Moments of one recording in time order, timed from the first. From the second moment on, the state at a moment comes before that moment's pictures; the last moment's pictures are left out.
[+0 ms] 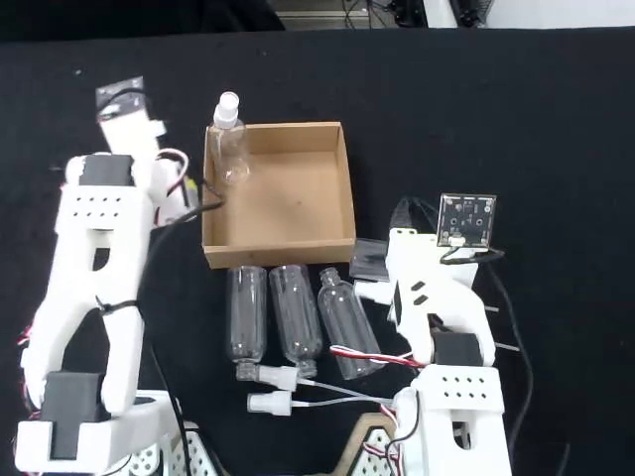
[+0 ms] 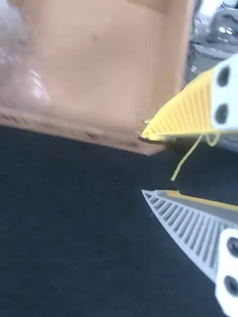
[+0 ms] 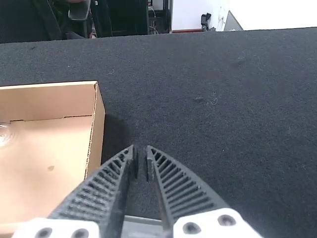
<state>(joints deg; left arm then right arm) -5.5 -14.3 15.5 76.1 14.1 2.3 -68.7 85.8 15.3 0.3</state>
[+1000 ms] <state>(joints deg) 13.9 -26.7 25.9 99.1 0.1 2.3 -68.7 85.8 15.3 0.3</state>
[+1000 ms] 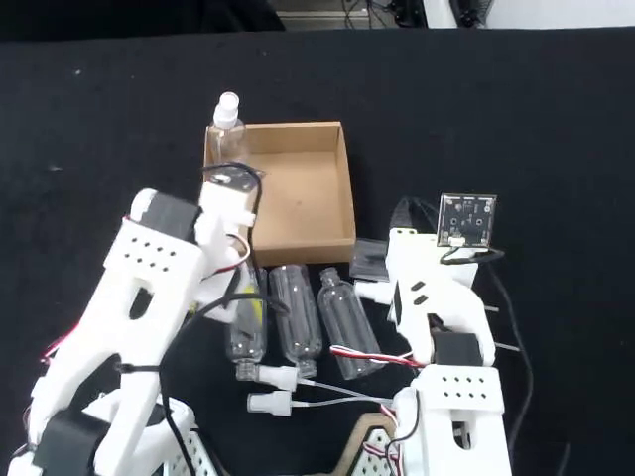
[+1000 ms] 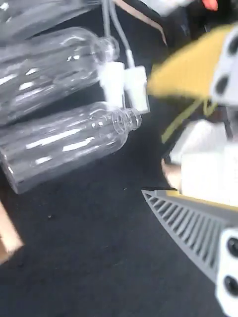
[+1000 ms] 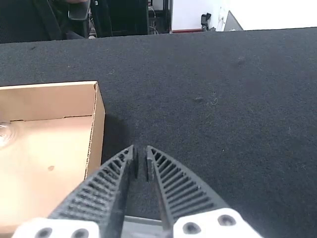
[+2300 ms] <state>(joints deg) 5.2 -28.0 55.4 65.5 12.3 2.3 -68.7 85.8 15.3 0.3</state>
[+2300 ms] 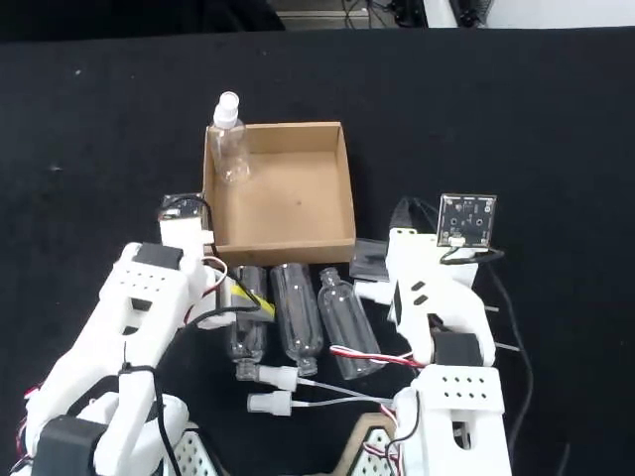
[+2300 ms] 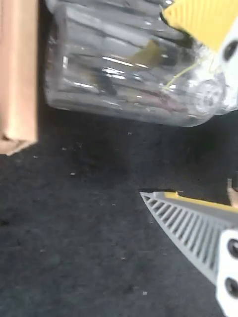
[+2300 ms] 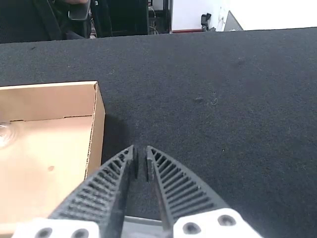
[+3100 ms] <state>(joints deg) -17.6 -28.0 57.7 66.2 -2.9 2.3 -68.7 85.8 15.3 0.3</state>
